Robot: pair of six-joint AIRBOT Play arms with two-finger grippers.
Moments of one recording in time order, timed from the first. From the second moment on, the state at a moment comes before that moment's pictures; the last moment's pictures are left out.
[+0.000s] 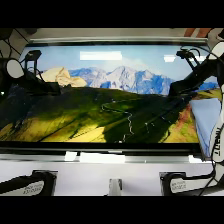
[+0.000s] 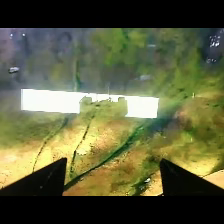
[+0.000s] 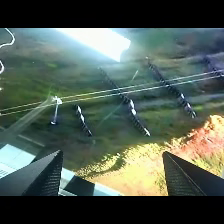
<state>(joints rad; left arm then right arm) -0.15 -1.33 1.48 1.57 -1.36 -1.69 -0.12 -1.60 1.79 -1.38 1.67 1.05</state>
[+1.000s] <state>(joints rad) -0.13 -1.50 1.50 1.51 -0.88 -1.79 -0.12 -1.60 1.79 -1.34 1.53 1.07</state>
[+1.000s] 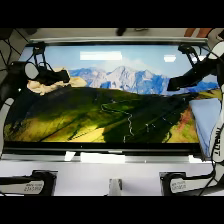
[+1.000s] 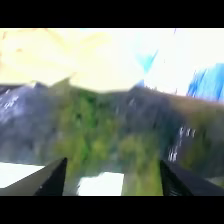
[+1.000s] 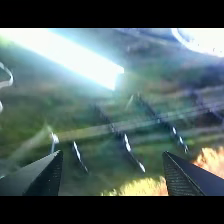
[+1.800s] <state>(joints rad) 0.28 -1.97 1.72 0.99 -0.83 -1.91 -0.12 -1.60 1.79 -1.29 1.47 1.12</state>
